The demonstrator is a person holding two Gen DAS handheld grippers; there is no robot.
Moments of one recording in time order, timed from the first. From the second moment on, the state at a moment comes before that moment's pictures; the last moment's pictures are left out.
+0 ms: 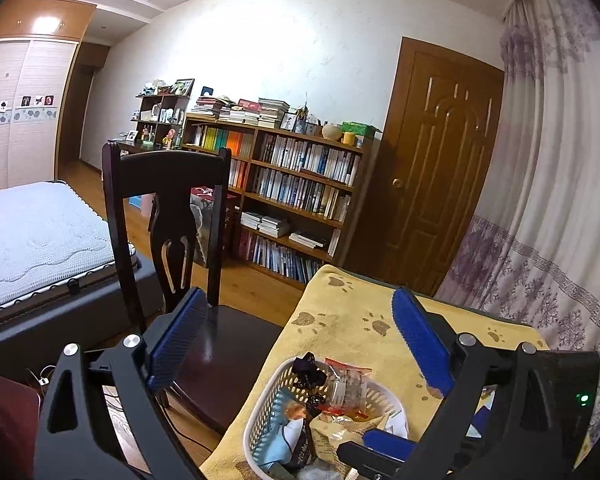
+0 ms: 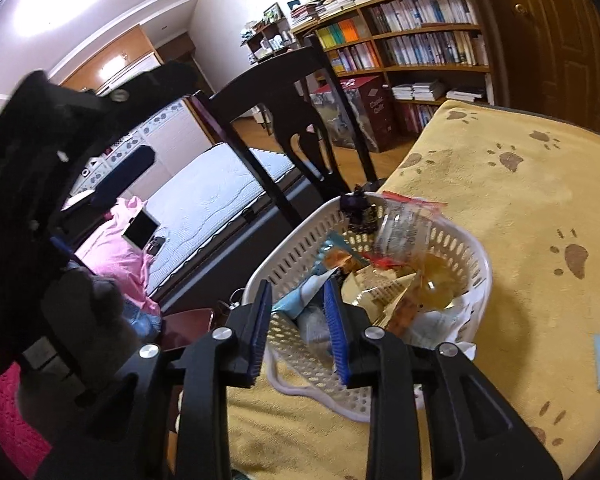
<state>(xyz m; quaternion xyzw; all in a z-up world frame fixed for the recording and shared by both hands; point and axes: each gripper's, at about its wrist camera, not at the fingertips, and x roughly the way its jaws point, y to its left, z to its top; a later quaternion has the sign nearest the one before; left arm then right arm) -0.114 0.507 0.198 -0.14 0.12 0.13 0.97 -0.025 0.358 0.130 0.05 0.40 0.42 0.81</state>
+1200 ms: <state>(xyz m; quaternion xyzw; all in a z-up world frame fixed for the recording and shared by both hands) -0.104 0.478 0.194 -0.11 0.14 0.11 0.98 0.011 0.234 0.100 0.18 0.39 0.27 0.86</state>
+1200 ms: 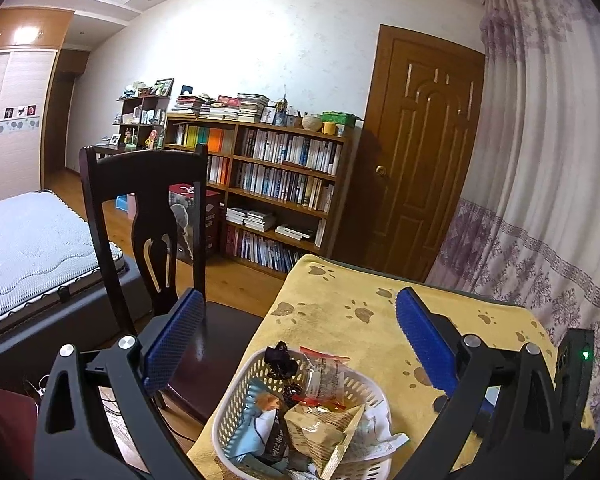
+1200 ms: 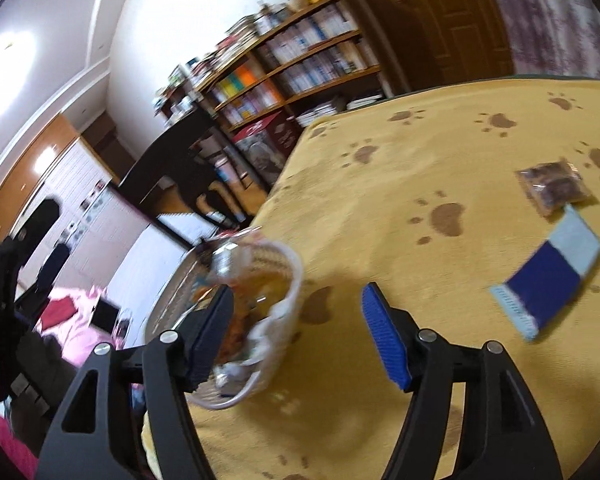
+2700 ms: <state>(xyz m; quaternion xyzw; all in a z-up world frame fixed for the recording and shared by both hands) -0.088 0.435 0.186 -0.06 0.17 0.07 0.98 0.042 0.093 0.042 0.13 0.39 0.09 0.90</state>
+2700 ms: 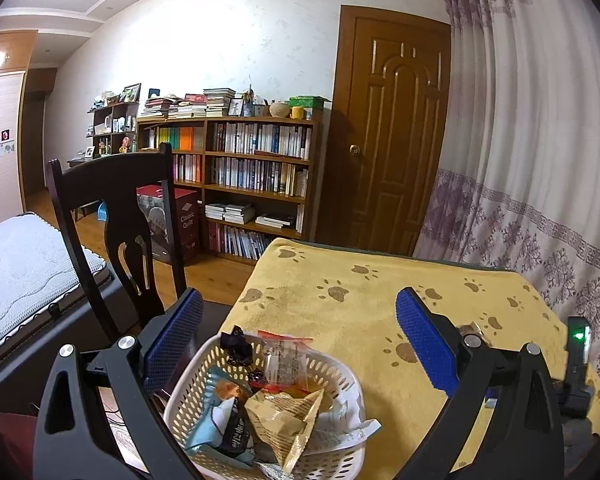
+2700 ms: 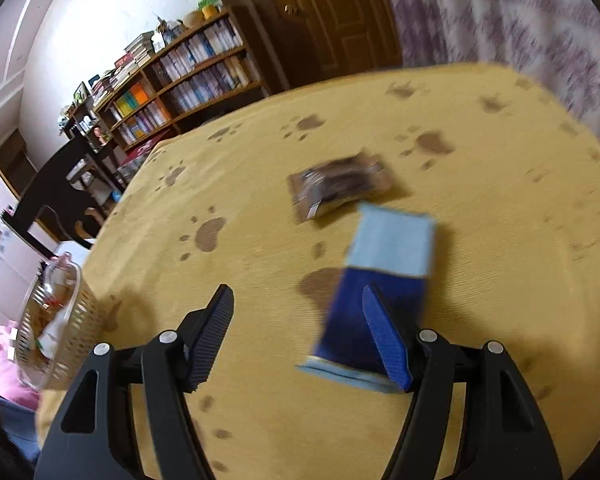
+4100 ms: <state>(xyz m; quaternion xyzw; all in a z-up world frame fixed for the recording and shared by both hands) -0.021 0.287 0.121 0.08 0.27 -0.06 0.96 0.059 -0.011 0.016 0.06 0.42 -0.08 0.90</state>
